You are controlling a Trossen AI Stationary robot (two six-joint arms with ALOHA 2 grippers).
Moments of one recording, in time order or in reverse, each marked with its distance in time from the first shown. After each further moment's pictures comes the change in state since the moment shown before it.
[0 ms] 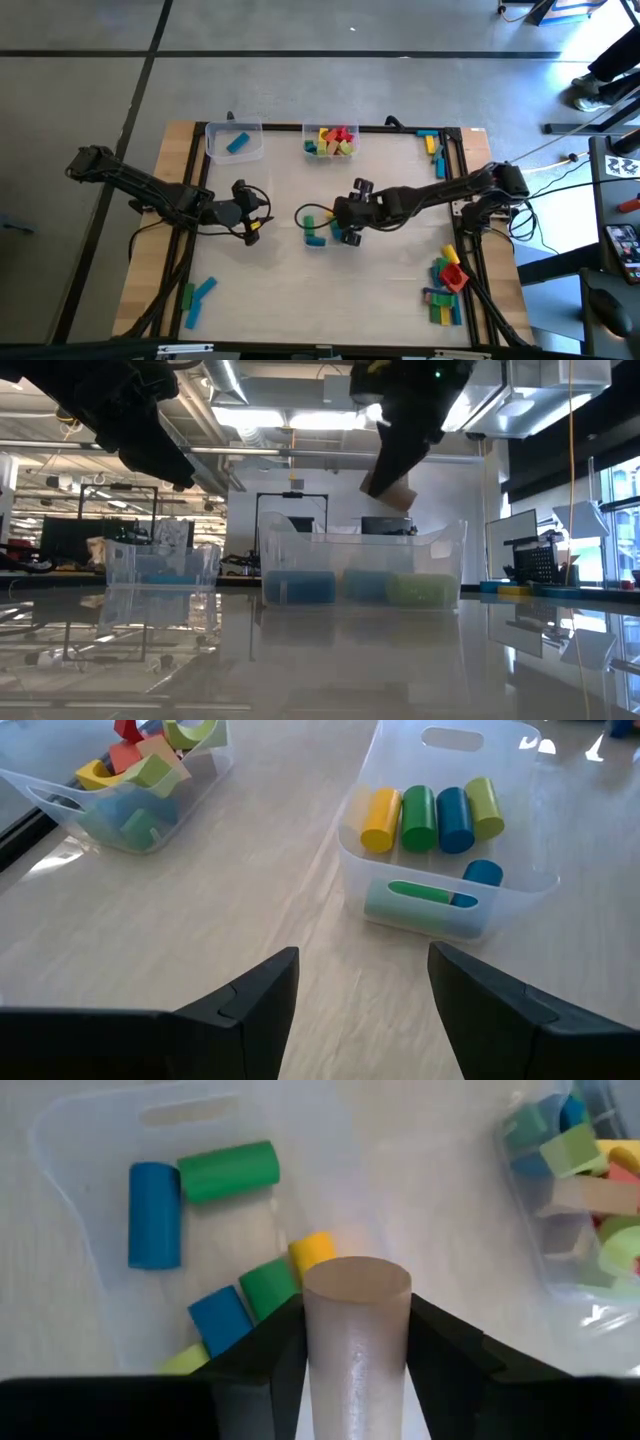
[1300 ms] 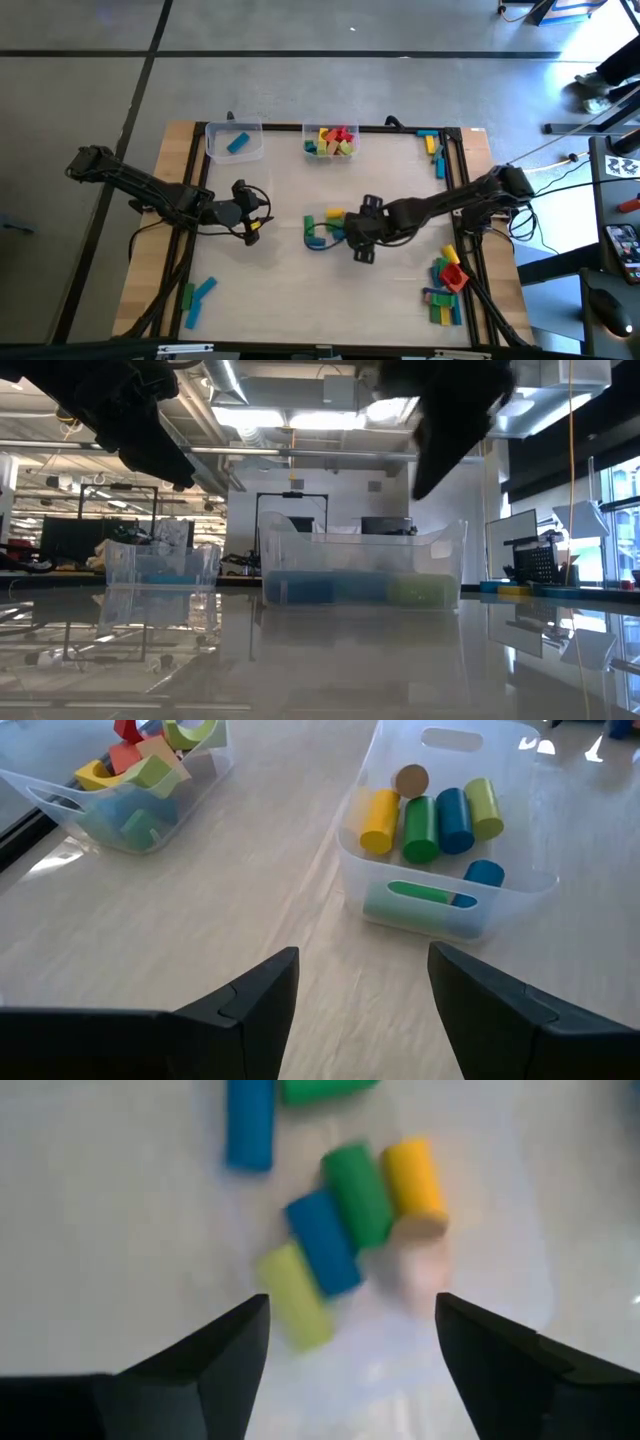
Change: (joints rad) left arm 0.000 0.000 0.000 0.001 0.000 0.000; right arm 0.106 -0.021 0.000 -0.151 -0.129 0.131
